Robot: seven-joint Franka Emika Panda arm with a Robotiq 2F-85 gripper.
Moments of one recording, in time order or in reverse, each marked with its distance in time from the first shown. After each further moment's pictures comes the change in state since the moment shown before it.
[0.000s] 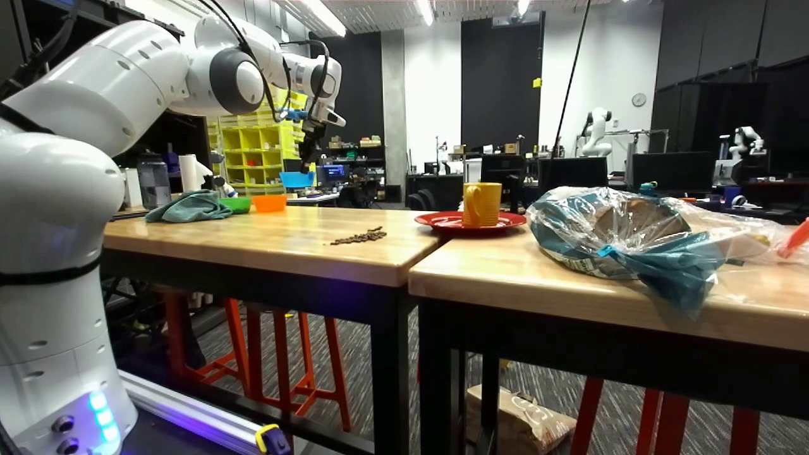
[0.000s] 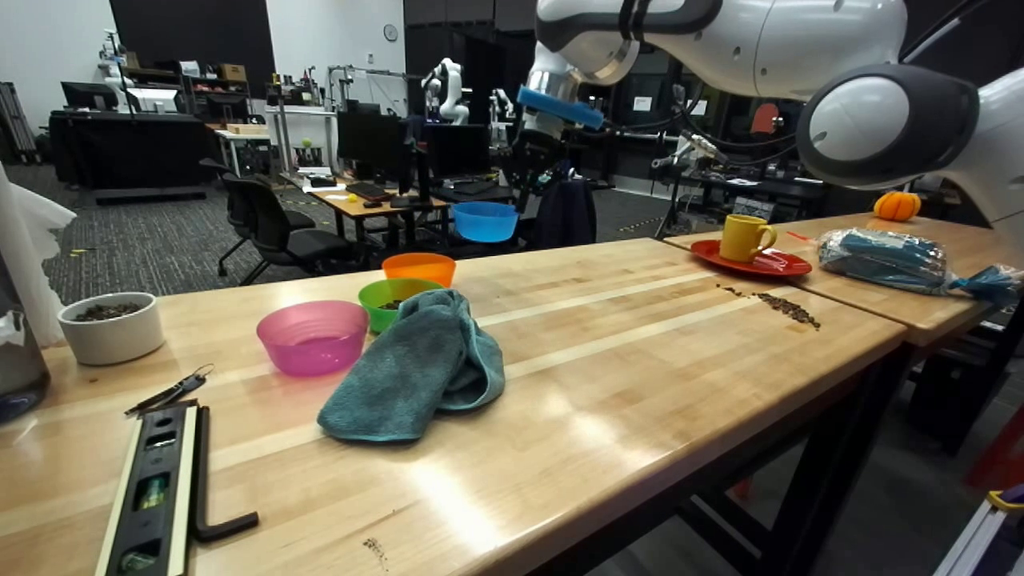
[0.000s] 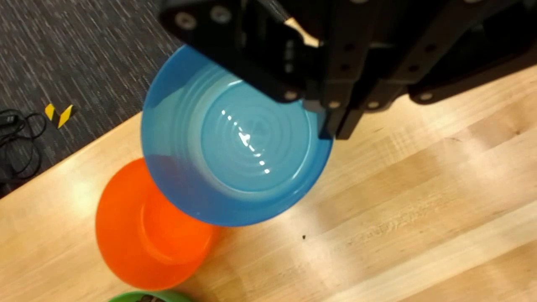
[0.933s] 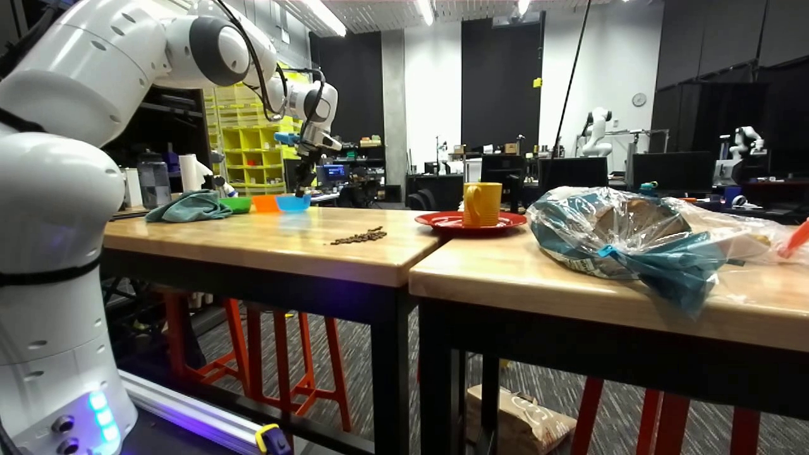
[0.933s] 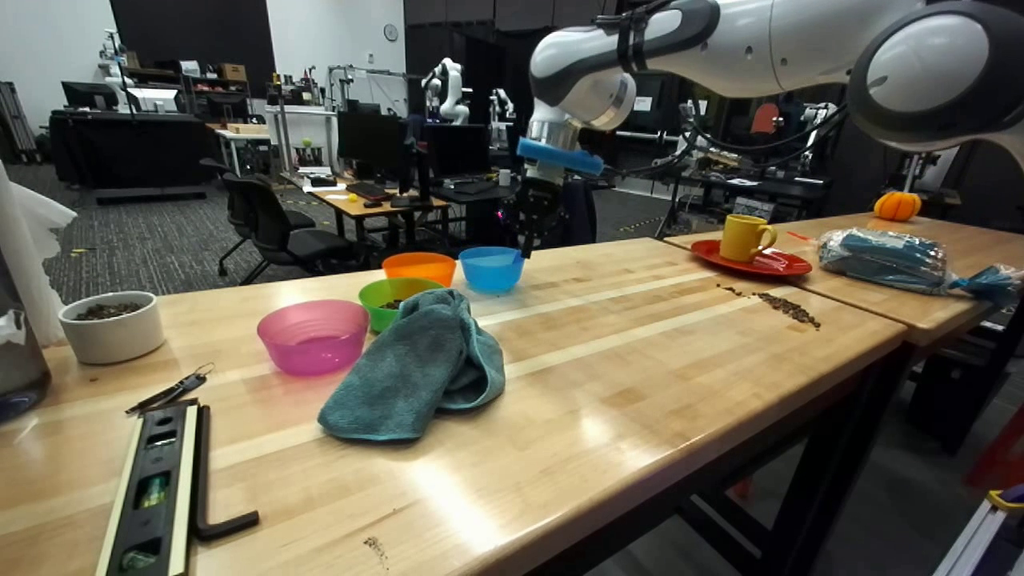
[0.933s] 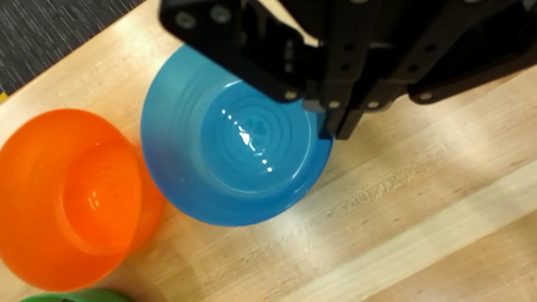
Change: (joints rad) arm 0.004 -0.160 -0.001 -0.447 -0.002 0.235 -0.005
